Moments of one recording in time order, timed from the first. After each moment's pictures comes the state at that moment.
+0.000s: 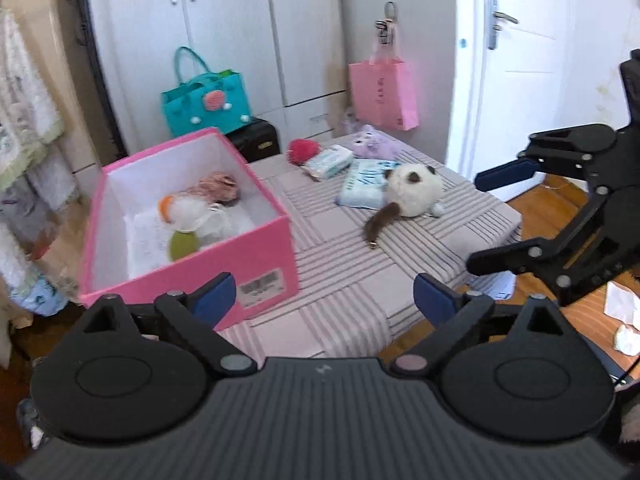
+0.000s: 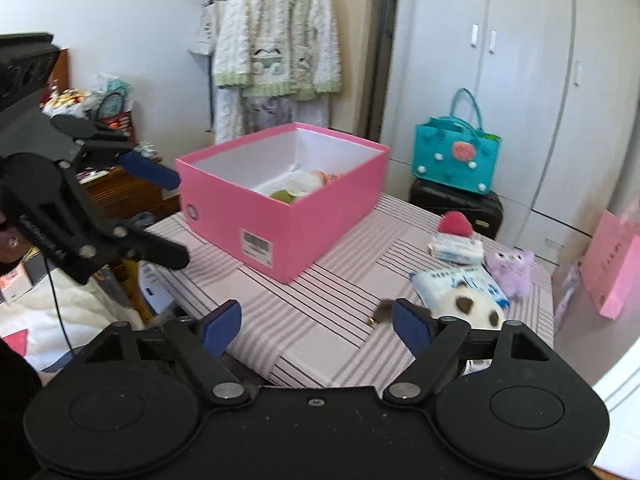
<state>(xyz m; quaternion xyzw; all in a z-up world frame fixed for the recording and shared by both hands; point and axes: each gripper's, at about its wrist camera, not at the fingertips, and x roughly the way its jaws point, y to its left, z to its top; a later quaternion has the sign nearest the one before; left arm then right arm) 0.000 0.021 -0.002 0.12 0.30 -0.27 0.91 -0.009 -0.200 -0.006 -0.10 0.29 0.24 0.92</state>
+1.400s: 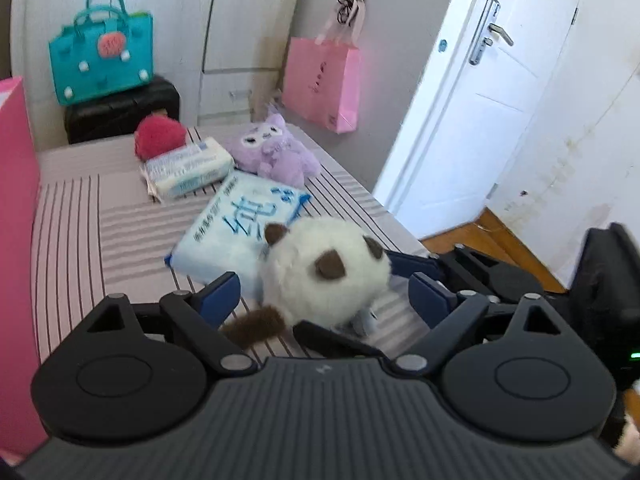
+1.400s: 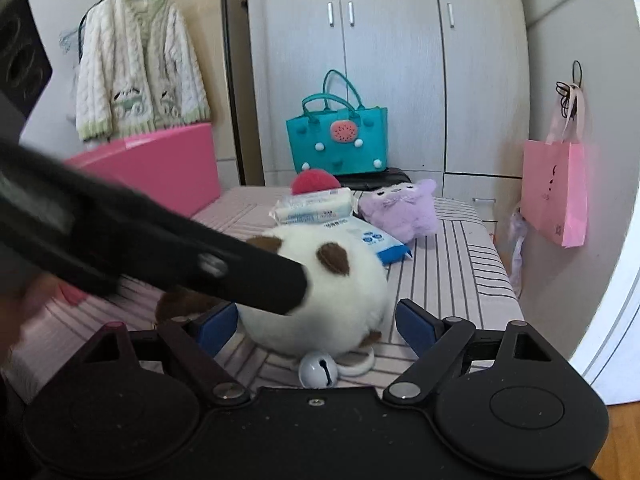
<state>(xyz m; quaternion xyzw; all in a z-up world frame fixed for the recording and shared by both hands) 0.144 -0.145 -0.085 0.00 0.34 -0.35 0.87 0.101 -0.301 -0.128 0.01 0.24 0.11 0.96</state>
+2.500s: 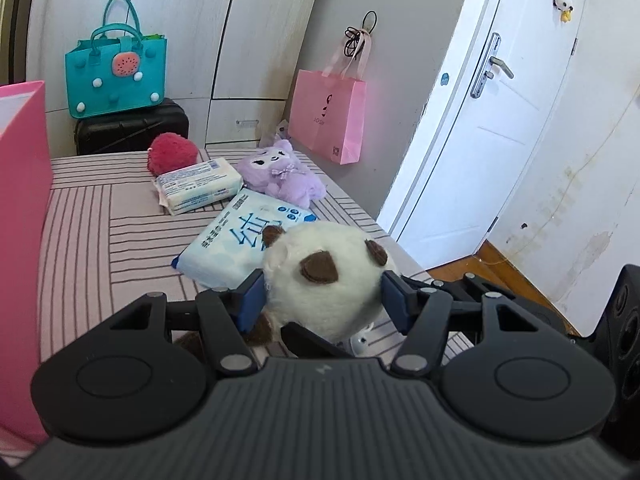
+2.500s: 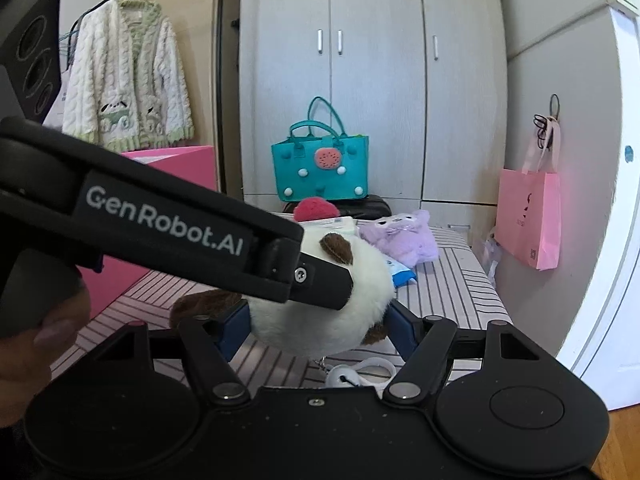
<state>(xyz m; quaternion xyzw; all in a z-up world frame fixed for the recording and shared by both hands) 0.133 -0.128 -0.085 -0.04 0.31 -0.35 0.88 0.078 -0.265 -0.118 -0.01 0.20 0.07 0.98</state>
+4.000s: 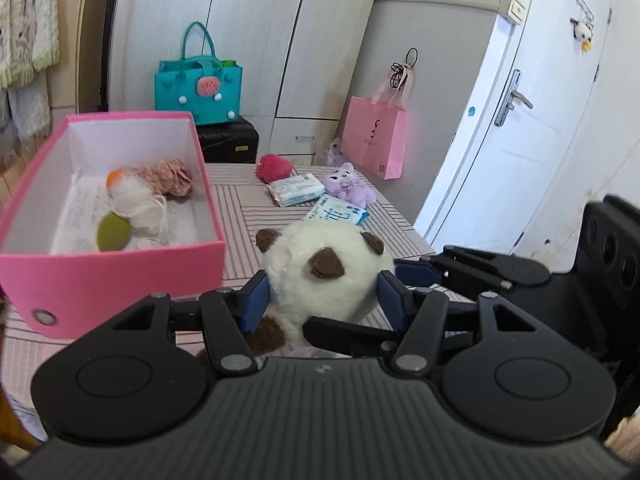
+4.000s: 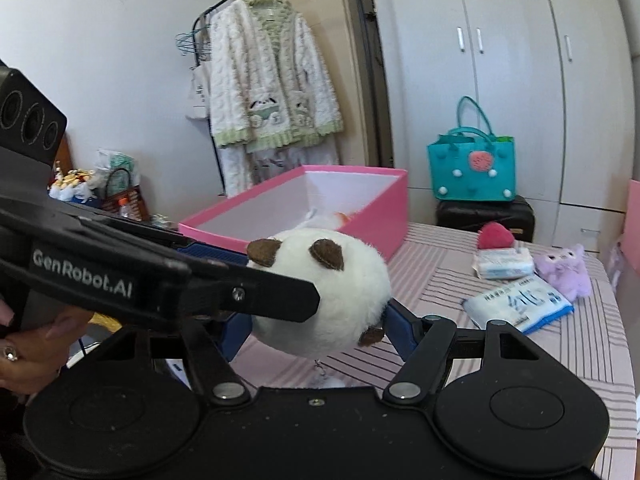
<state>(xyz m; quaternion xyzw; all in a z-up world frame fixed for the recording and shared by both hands) 0.032 0.001 -0.009 -0.04 0.30 -0.28 0.91 0.025 -0.189 -0.031 0.01 0.24 0.28 0.93</state>
